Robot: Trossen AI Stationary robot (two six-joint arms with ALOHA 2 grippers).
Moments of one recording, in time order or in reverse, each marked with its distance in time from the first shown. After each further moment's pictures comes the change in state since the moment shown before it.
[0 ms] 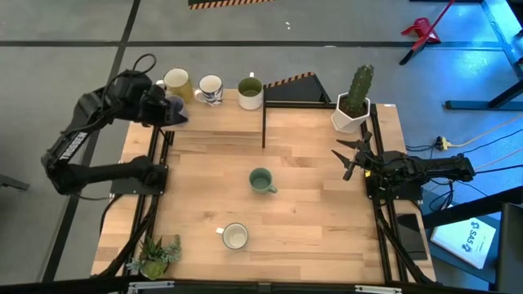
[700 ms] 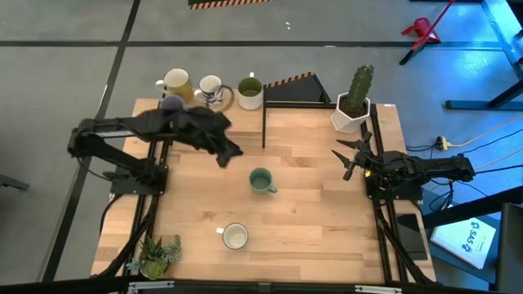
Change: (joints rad) left arm -0.694 0.355 0.000 0.513 -0.261 0.097; right arm 0.000 0.000 0.000 0.000 0.000 0.000
